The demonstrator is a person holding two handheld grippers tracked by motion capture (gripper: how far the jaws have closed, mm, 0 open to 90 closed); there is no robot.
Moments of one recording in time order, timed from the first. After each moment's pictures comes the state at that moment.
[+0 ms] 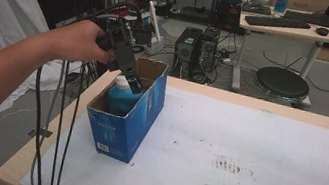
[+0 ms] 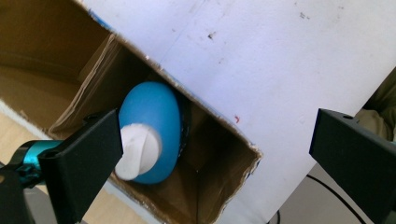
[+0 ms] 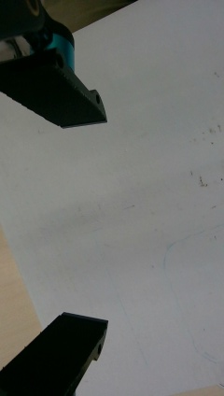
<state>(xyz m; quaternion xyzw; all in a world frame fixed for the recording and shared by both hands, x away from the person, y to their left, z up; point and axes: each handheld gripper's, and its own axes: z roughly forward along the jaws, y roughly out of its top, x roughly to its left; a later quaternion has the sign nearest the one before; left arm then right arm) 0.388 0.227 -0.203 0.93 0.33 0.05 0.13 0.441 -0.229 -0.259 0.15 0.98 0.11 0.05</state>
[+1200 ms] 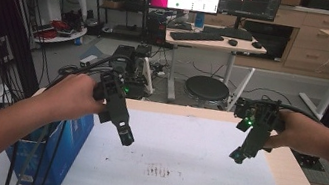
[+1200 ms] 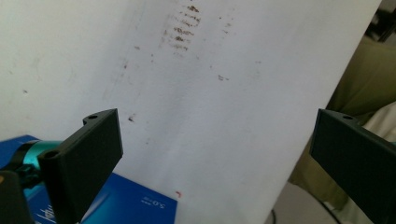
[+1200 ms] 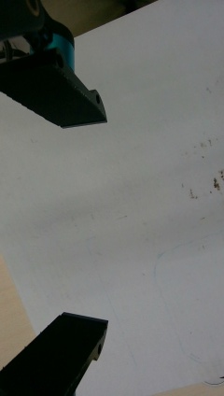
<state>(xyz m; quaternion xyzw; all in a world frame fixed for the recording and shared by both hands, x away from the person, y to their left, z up) 0.389 0.069 -0.232 0.97 0.21 0.00 0.10 0.417 -0.227 -0.258 0.14 0.98 0.13 0.07</state>
